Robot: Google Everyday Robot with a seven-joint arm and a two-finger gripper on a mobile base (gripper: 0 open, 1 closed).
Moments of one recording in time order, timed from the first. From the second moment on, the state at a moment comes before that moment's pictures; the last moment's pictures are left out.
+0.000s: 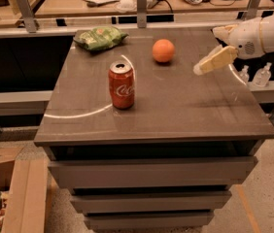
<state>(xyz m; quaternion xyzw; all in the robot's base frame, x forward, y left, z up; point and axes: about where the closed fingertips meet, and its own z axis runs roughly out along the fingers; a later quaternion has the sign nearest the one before) 0.668 -0.200 0.933 -0.47 0.73 0.19 0.46</state>
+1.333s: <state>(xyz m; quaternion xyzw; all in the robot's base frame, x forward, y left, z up) 0.770 -0.151 0.877 -0.39 0.72 0.24 0.53</state>
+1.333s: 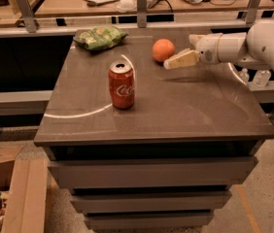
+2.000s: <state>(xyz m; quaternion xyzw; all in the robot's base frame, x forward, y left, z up) 0.797 -0.130 0.865 -0.38 0.73 0.22 0.52</state>
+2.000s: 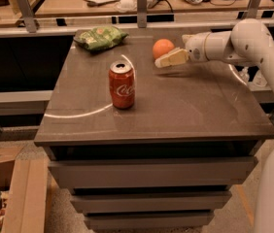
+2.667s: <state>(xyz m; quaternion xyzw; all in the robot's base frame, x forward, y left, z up) 0.811 -0.103 0.864 -0.40 0.73 0.22 0.50</state>
